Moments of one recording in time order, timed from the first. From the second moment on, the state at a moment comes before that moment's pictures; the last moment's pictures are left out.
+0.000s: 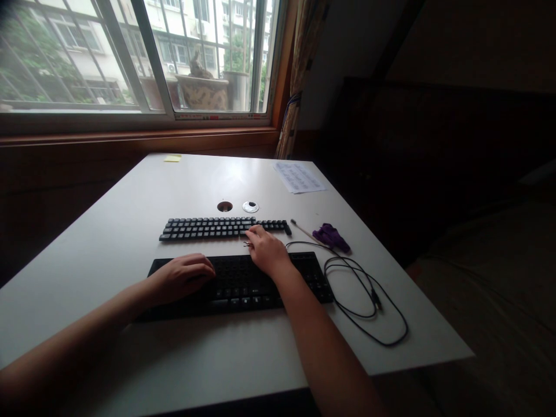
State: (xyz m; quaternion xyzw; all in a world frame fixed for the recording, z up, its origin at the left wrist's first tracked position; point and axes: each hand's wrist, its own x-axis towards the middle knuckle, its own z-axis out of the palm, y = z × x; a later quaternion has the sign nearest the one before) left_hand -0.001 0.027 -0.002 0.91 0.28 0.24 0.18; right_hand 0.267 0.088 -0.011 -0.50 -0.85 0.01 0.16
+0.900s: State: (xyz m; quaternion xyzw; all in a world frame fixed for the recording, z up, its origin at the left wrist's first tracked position) left_hand 0.000 0.028 0.000 0.91 0.27 0.25 0.17; right_hand 0.259 0.088 -0.009 -0.51 -0.85 0.01 0.11
